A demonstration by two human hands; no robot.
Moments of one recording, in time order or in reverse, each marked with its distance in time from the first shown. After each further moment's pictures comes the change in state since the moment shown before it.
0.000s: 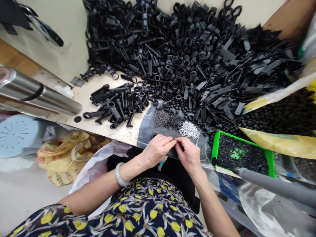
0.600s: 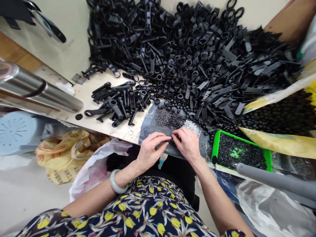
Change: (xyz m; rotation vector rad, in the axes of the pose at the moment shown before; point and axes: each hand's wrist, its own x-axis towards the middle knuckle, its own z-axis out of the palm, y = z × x) left_hand -0.016 0.008 -0.016 -0.422 0.235 -0.446; right_hand 0.038 0.003 -0.001 -0.227 -0.129 -0.117
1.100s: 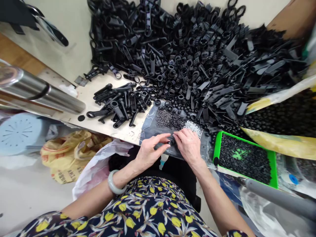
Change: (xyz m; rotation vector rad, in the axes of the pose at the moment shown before) left_hand 0.000 -0.003 -0.006 -0.124 -0.085 -0.148; right_hand -0.002 -0.001 0.008 -0.127 0.051 0.013
